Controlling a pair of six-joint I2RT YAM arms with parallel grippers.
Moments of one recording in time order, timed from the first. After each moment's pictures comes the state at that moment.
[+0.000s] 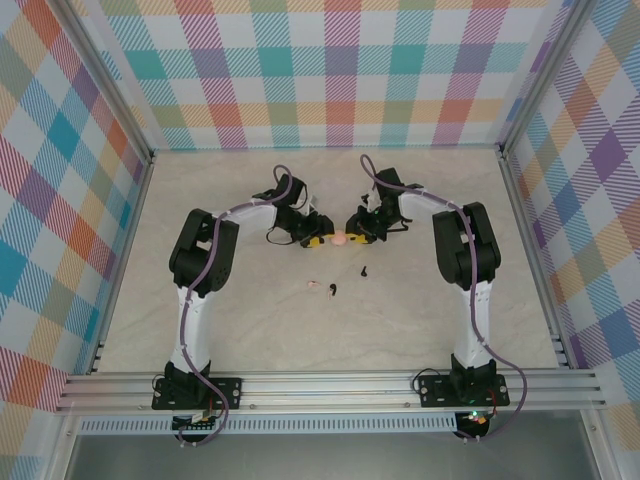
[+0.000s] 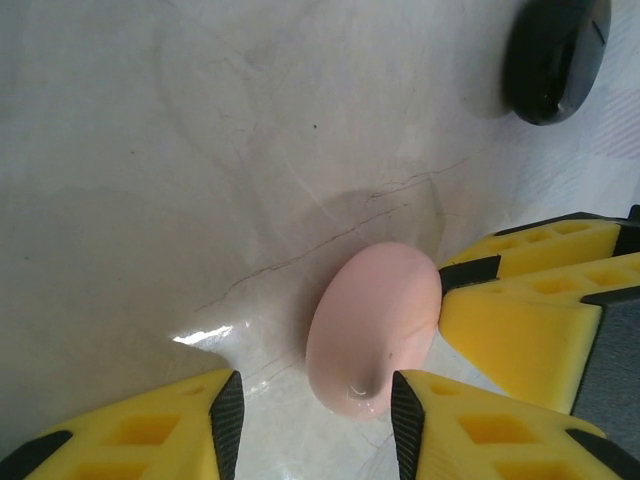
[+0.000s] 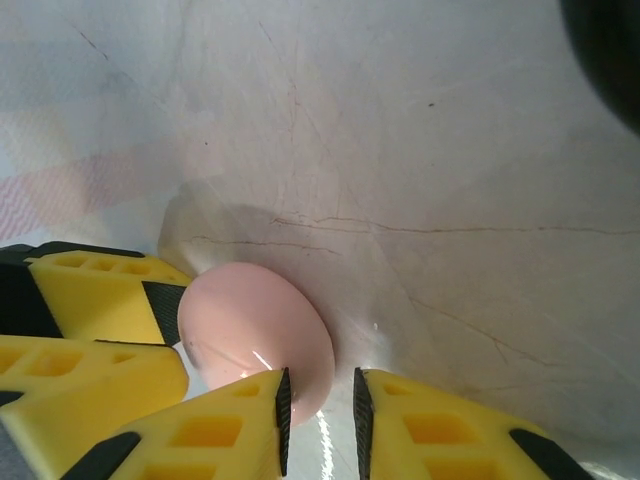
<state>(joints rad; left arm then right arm) -0.42 2.19 1.53 -0.42 0.64 -0.67 0.34 2.17 1.53 -0.60 -0.64 0.55</state>
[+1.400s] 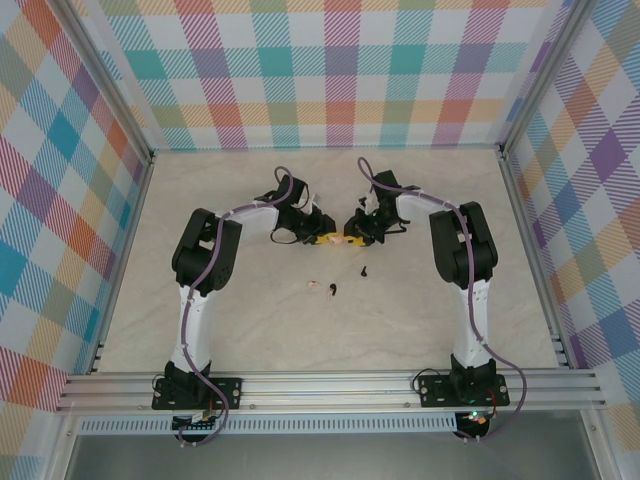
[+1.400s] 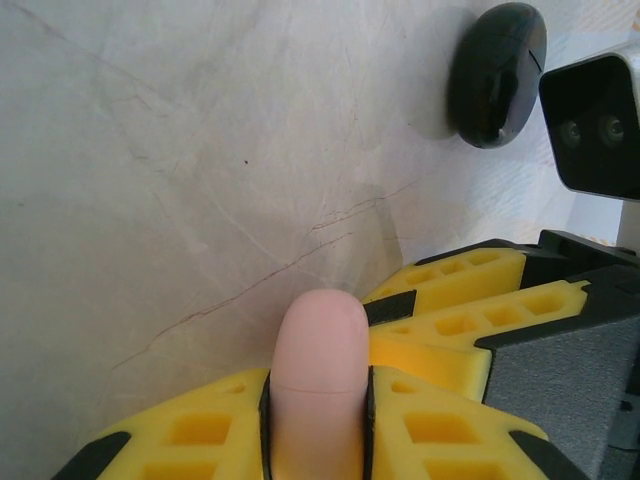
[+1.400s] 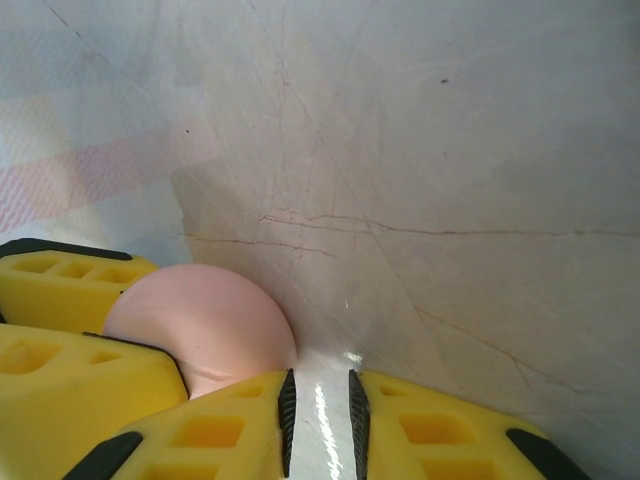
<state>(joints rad) -0.43 2.21 1.51 -0.30 0.70 -0.75 0.35 2.19 1.53 -0.60 -0.65 0.55</state>
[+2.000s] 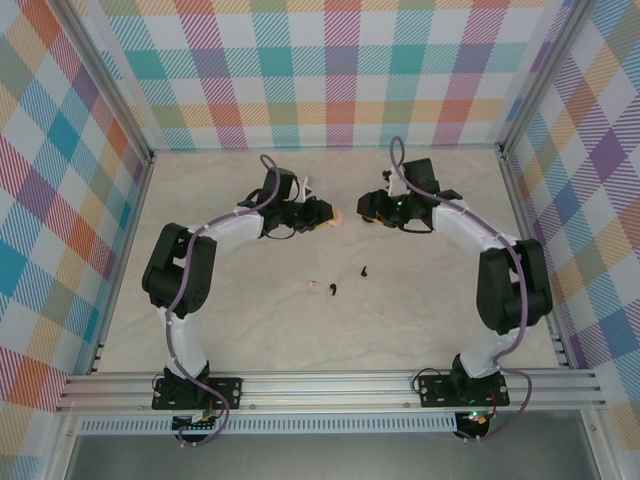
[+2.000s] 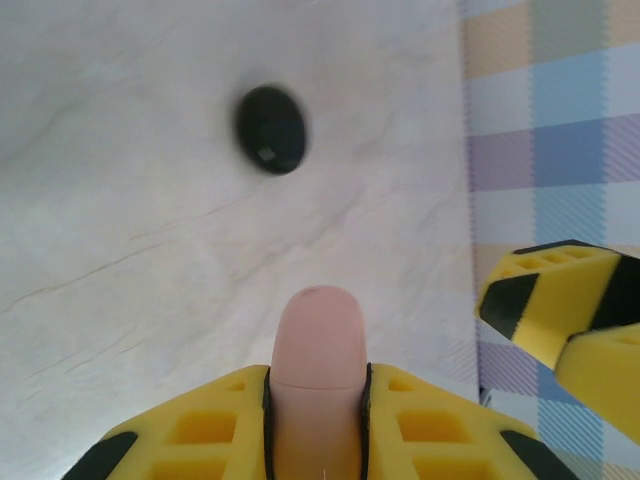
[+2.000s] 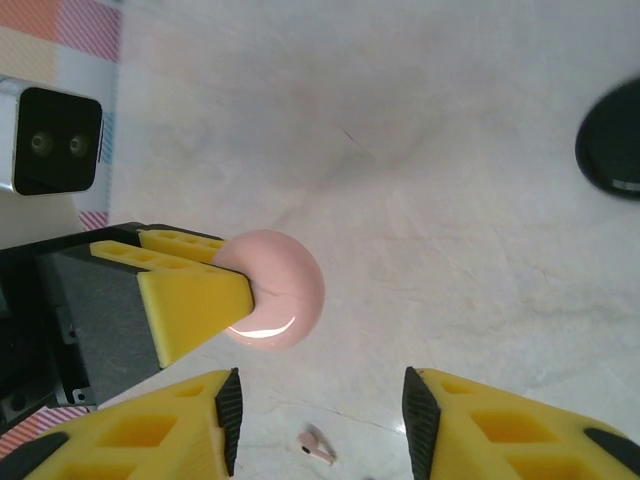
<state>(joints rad) -0.44 1.92 1.31 -0.05 0.65 -0.77 0.29 1.70 1.24 -0.36 -0.61 0.52</state>
